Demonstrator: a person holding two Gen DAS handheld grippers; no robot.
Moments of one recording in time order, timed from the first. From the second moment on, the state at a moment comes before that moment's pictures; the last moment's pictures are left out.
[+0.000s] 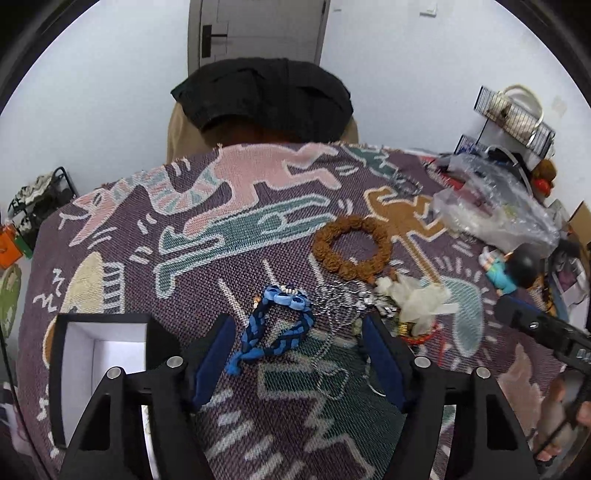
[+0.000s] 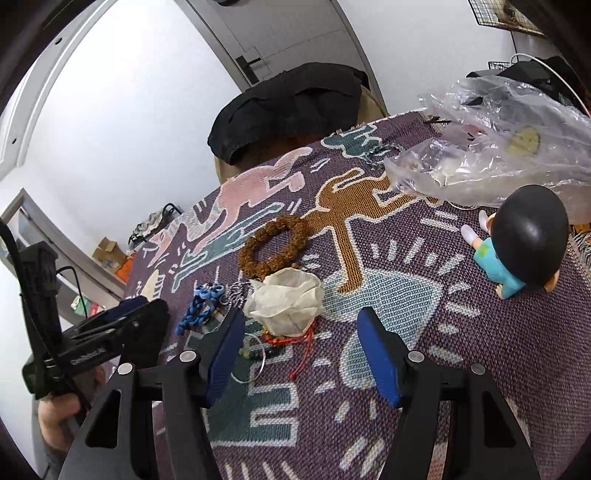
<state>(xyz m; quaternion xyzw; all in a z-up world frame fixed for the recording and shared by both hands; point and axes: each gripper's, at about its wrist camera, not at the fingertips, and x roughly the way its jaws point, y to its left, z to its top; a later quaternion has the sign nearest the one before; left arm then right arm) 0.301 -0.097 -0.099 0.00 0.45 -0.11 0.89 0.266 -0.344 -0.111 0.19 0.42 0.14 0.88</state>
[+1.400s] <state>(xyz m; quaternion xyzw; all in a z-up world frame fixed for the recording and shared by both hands) 0.330 -0.087 -0.112 -0.02 0.48 -0.11 0.87 0.318 -0.290 -0.153 0.11 0.47 0.17 0.86</state>
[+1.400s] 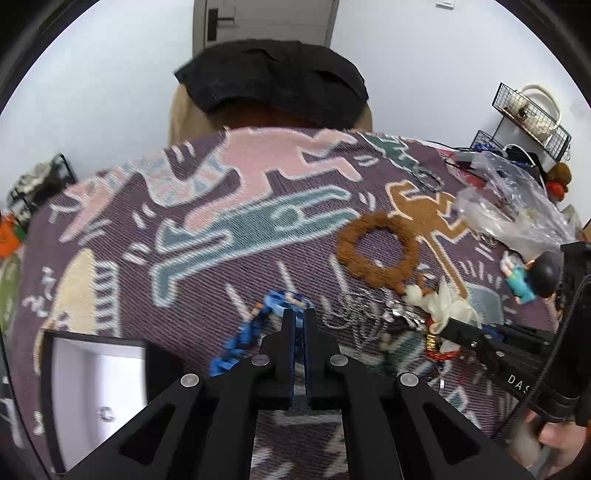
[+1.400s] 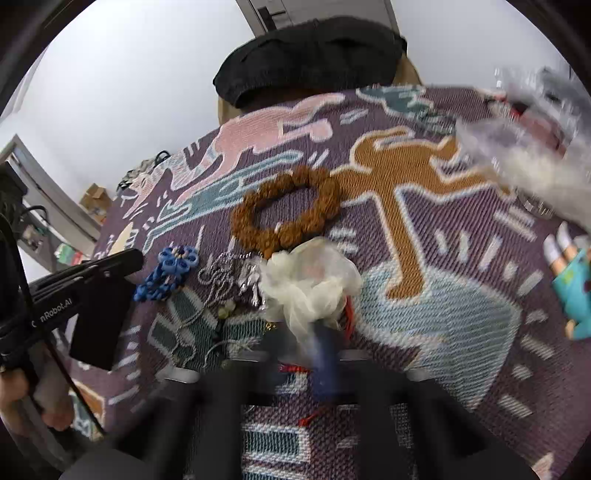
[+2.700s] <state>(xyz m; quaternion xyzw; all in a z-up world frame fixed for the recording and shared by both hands) 0.345 -0.093 -0.129 -0.01 0.46 -0.07 0.89 0.282 -0.332 -0.130 0.16 0.42 0.18 0.88</state>
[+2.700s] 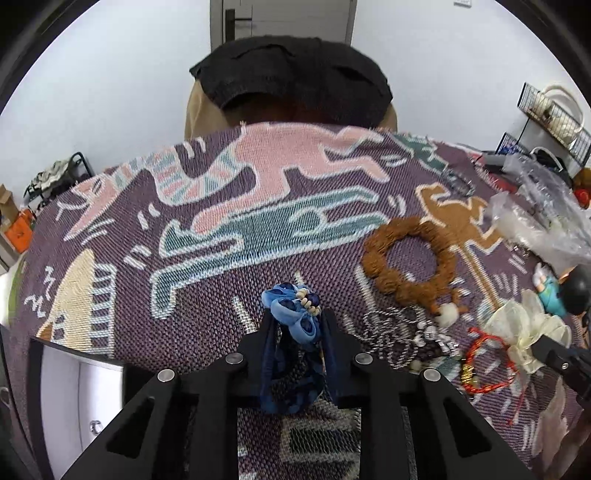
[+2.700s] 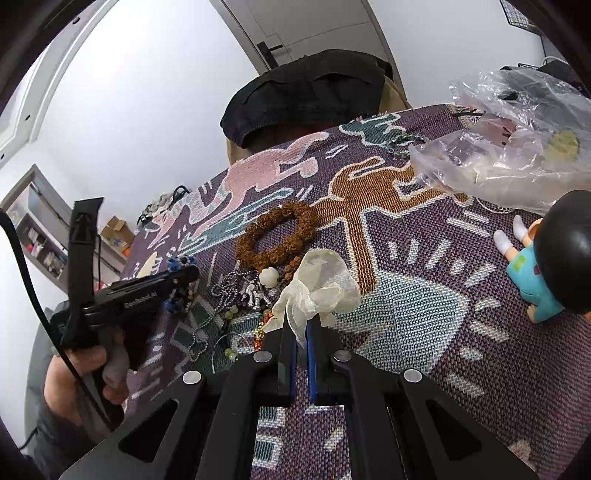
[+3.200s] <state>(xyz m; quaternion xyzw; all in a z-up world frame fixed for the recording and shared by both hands) 0.299 -0.071 -0.061 -0.03 0.39 -0.08 0.92 0.260 -0.312 -0.092 0.16 0.38 0.22 0.89</state>
